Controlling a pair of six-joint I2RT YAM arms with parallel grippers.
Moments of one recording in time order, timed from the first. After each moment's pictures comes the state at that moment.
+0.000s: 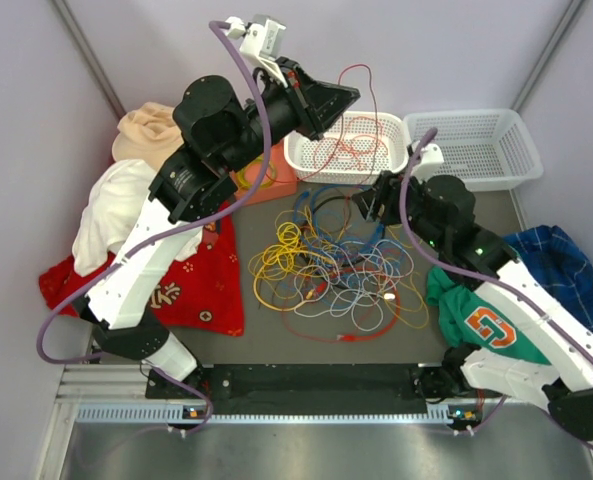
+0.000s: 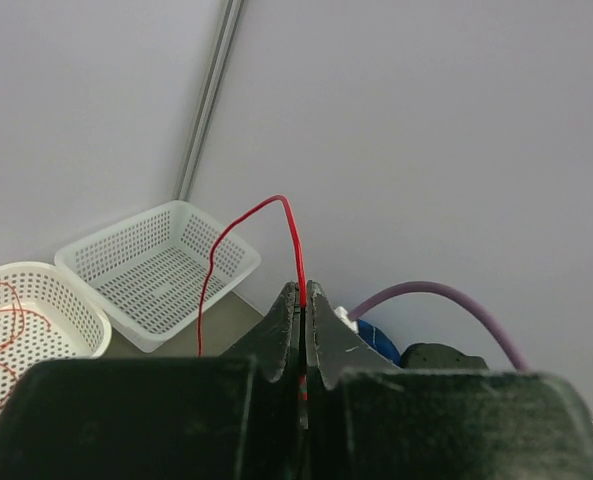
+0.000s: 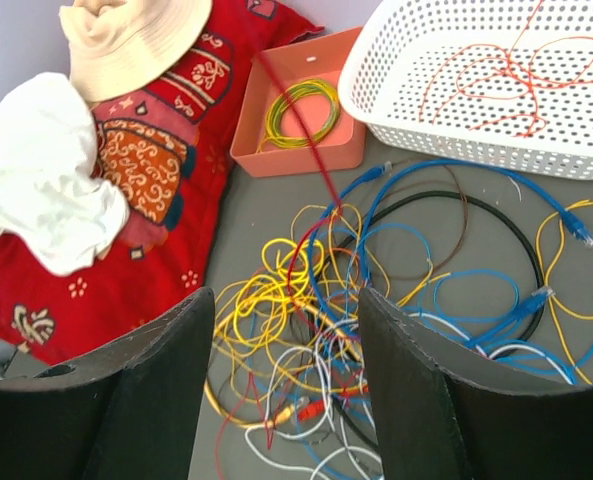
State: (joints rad) left arm -0.81 1.58 2.19 -0.35 0.13 -0.45; right arm 0.64 1.01 1.11 -0.31 0.09 0.42
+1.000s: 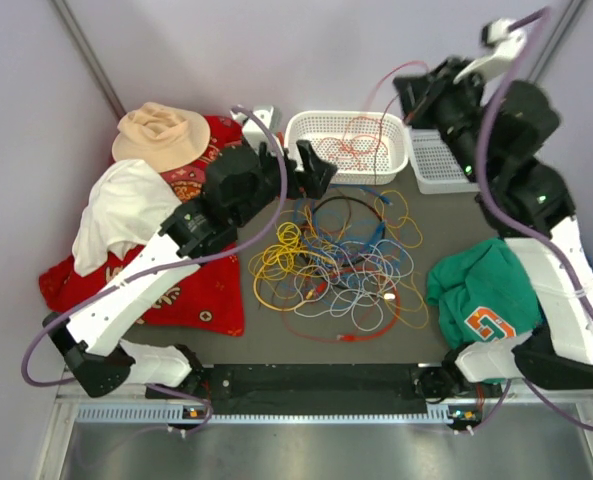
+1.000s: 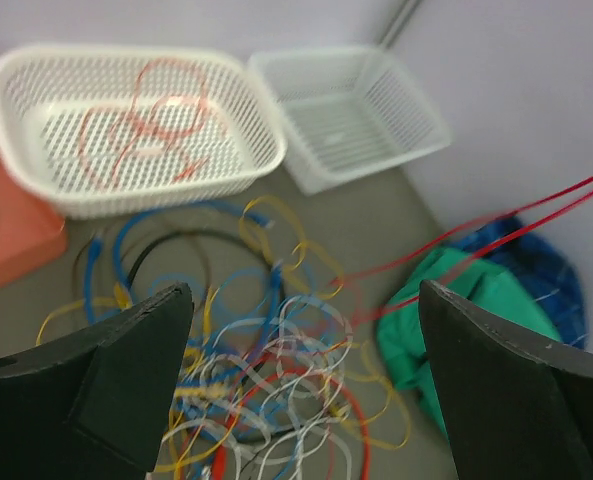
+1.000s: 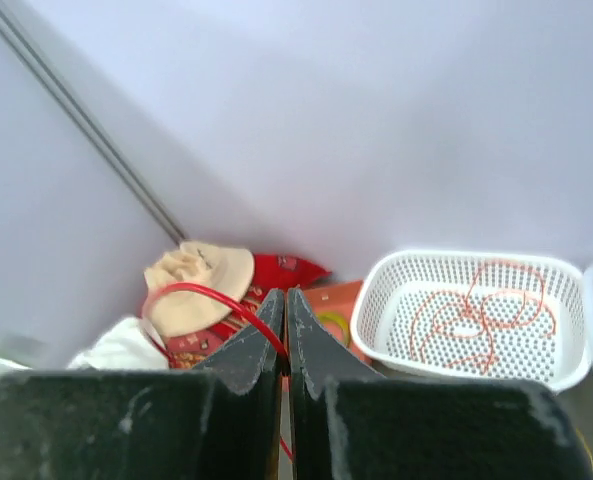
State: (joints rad) left arm -0.81 1.30 1.55 -0.31 -0.16 -0.45; right arm 0.64 1.31 1.93 -0.49 0.28 0.35
